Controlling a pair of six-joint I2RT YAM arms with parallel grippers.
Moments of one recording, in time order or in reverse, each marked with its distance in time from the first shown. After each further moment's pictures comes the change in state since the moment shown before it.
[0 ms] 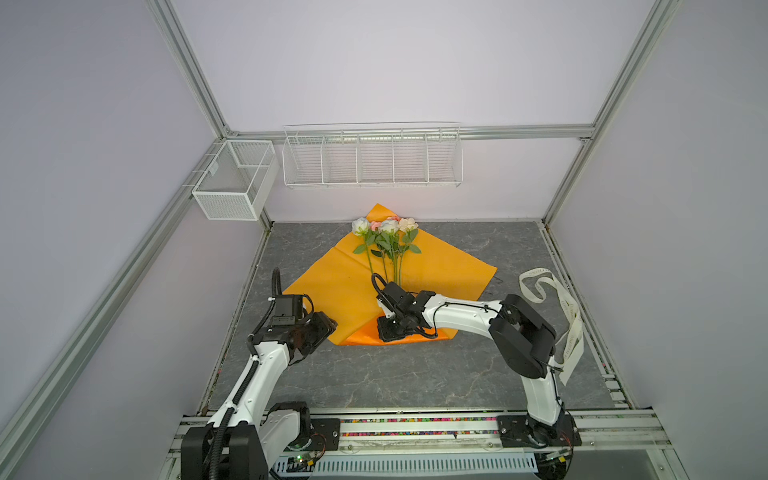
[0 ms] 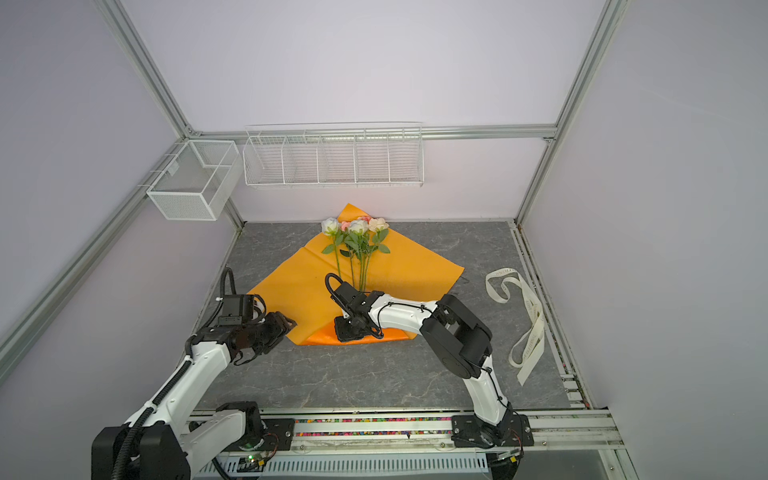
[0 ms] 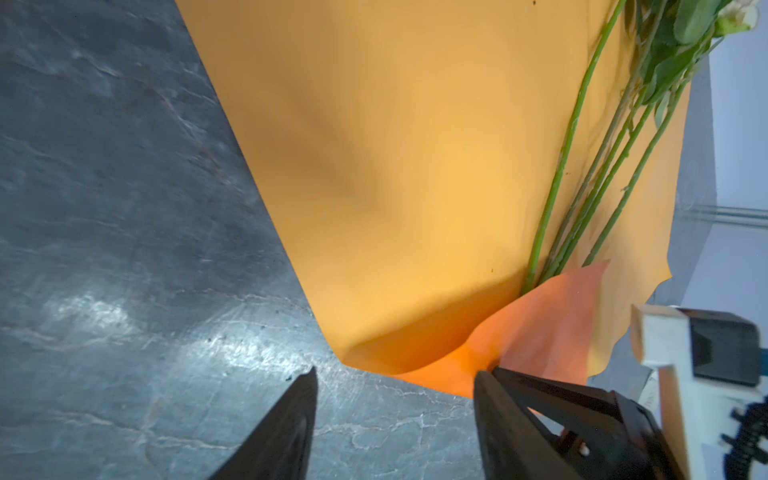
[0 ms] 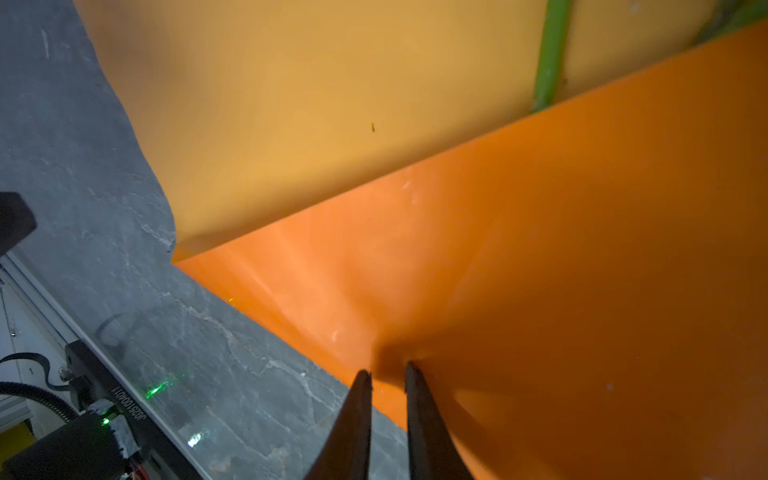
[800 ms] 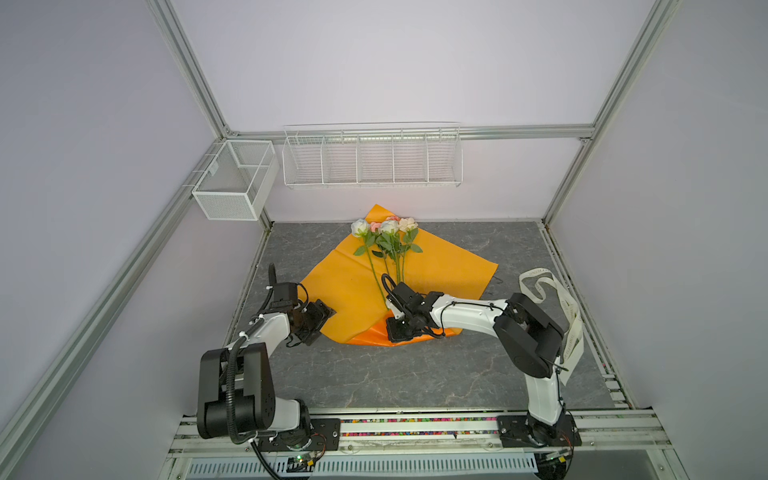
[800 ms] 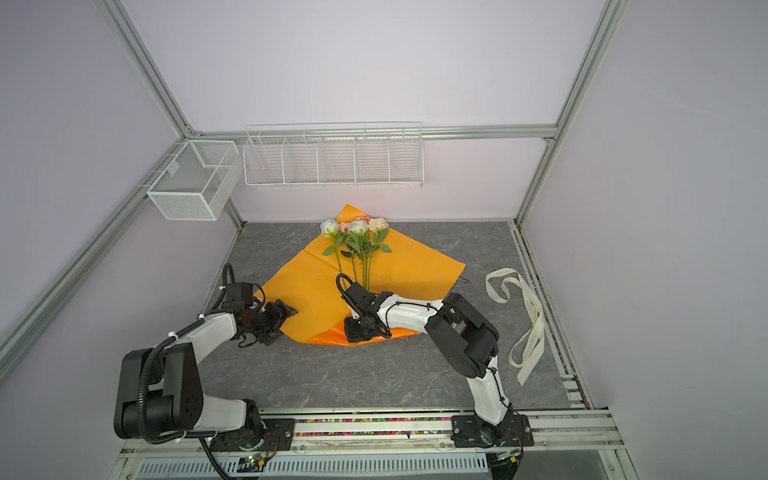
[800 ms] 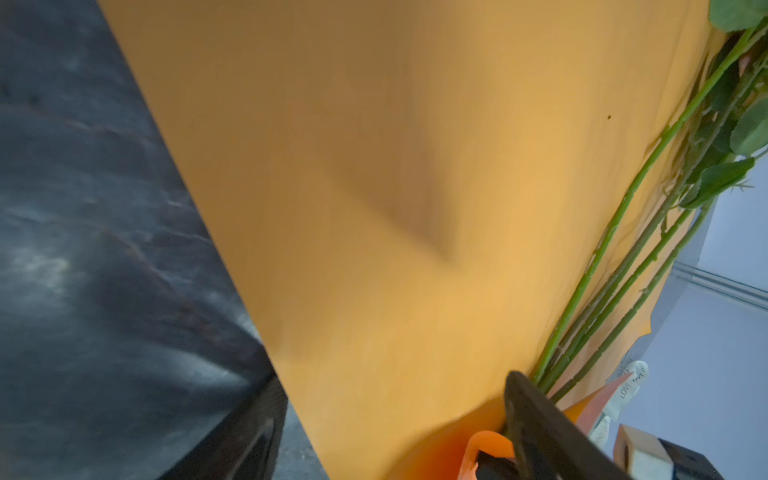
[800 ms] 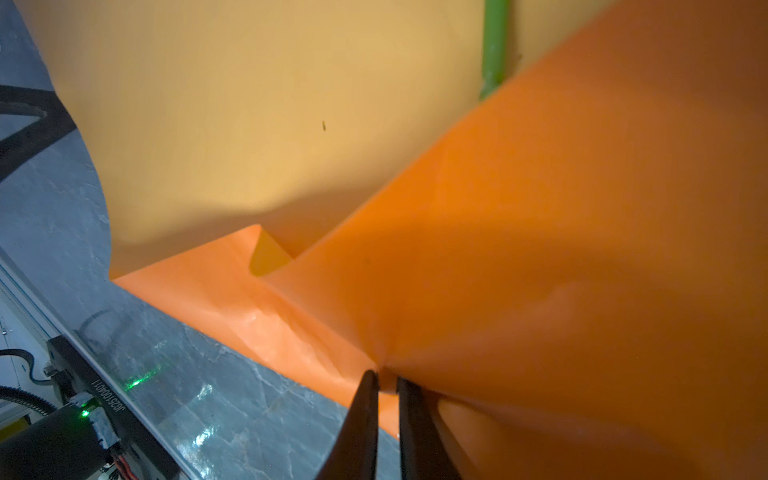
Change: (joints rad) left arm 0.091 0.372 0.084 0.190 0.074 -0.041; right arm -0.043 -0.045 -0.100 0.029 -0.026 -0.024
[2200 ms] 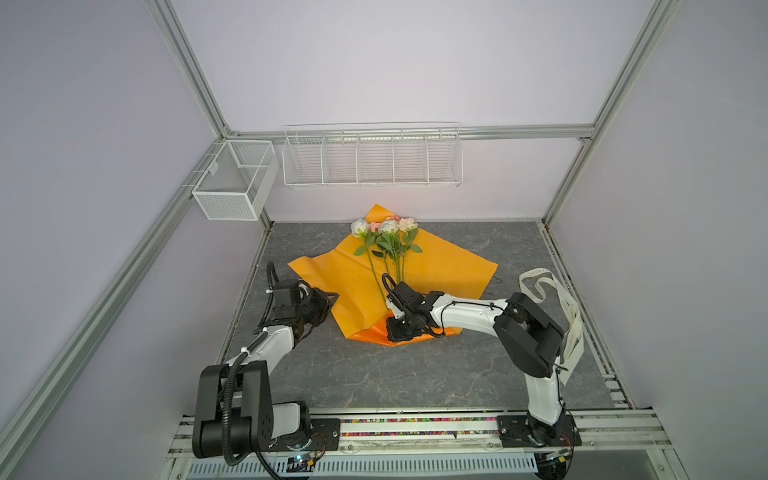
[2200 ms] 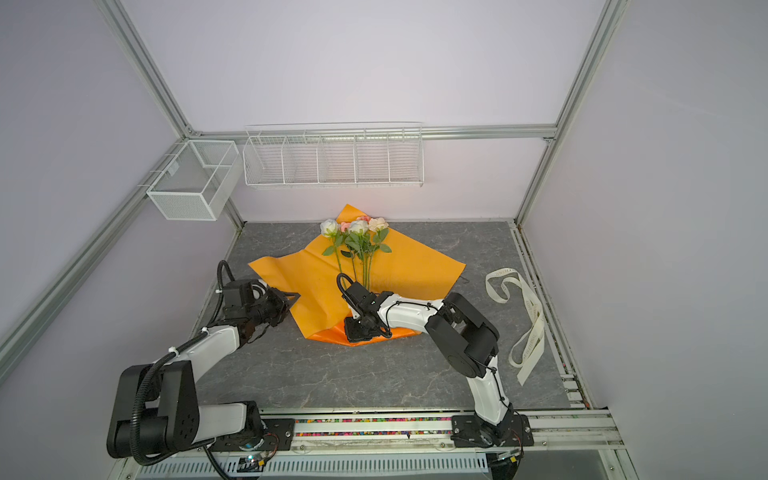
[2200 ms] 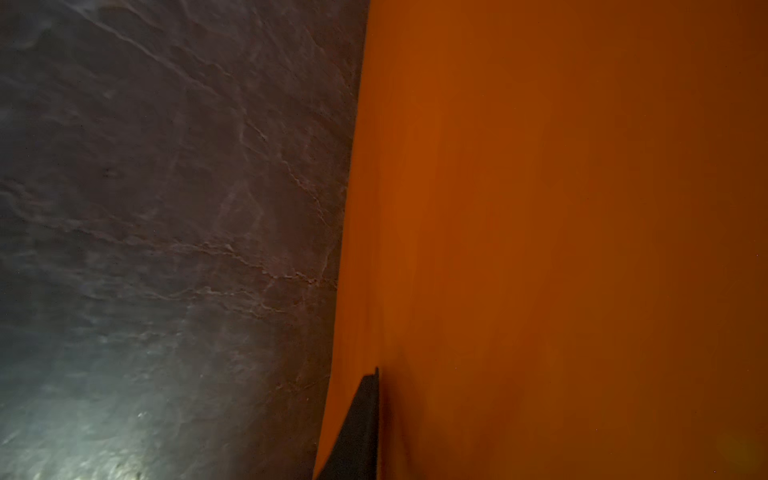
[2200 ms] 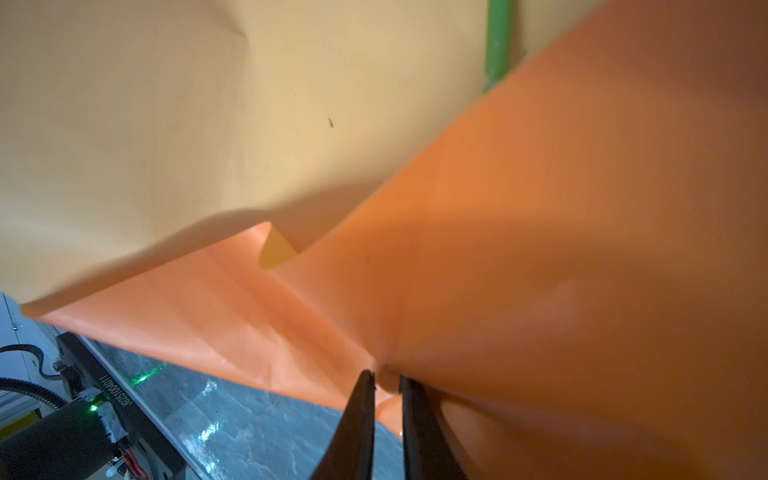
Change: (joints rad) left arm -0.068 -0.103 -0.104 0.444 0.116 -0.220; right arm -0.004 0.000 0.001 -0.001 -0.015 0.002
